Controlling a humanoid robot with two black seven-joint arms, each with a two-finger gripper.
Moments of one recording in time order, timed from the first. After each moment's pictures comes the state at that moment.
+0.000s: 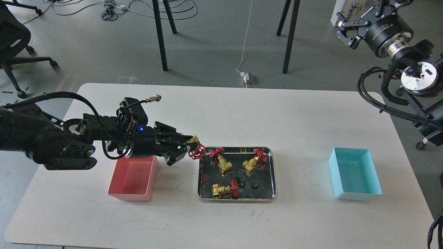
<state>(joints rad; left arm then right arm) -1.47 0.50 0.95 -1.28 1.15 0.49 -0.49 0.99 -0.44 0.76 0.70 0.16 0.27 0.11</state>
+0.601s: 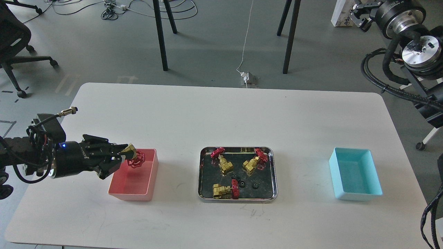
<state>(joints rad) -1.30 0.88 0.86 -1.32 1.39 0.49 -0.49 1.08 -0.43 0.79 0.69 0.16 0.01 0.10</state>
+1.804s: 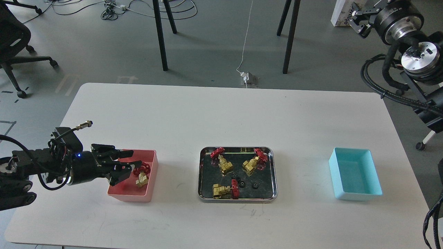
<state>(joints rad) -1.09 0.77 0.69 -1.13 1.37 0.49 -0.49 1.03 -0.43 0.79 0.71 0.16 0.04 0.12</state>
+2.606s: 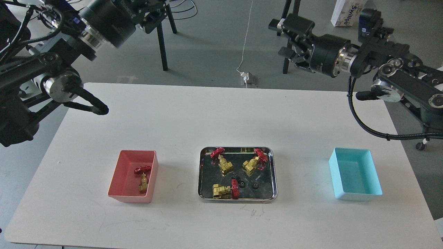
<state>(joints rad) -1.08 0.63 -0.48 -1.27 0.11 -0.30 -0.49 1.15 -0.58 0.22 1.16 -0.86 0.37 0.17</state>
